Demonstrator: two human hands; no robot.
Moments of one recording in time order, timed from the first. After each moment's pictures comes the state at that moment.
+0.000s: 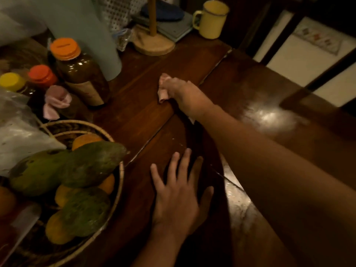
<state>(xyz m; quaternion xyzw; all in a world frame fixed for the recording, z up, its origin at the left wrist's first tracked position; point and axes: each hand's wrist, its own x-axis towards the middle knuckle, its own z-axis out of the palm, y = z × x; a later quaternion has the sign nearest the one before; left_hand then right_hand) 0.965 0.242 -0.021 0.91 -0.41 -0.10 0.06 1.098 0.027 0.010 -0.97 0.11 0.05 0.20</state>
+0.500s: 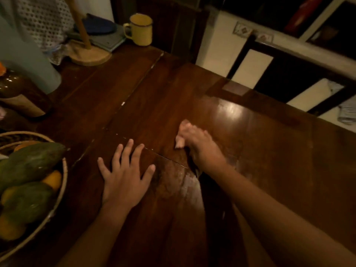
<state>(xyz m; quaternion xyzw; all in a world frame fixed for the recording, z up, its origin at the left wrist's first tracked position) 0.958 0.238 -0.013 0.91 -0.40 -0.12 0.03 0.820 0.023 -0.016 -0.93 0.27 -0.05 0.25</state>
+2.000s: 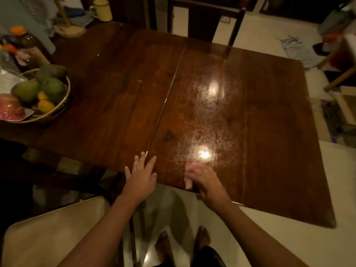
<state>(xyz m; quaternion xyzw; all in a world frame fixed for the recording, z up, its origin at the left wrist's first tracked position) 0.624 0.480 0.027 0.83 -0.48 -0.27 0.04 0.384 0.370 -0.009 -0.90 0.31 -0.10 0.31</state>
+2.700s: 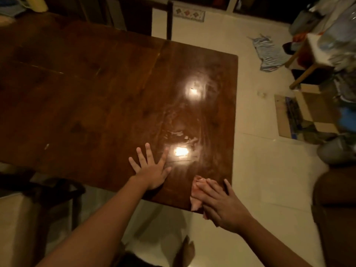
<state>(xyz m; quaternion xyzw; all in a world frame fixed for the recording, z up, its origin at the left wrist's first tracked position) 0.311 0.298 0.028 0.78 -0.51 -0.35 -0.09 0.016 0.259 0.018 -0.95 0.26 0.13 0.14</state>
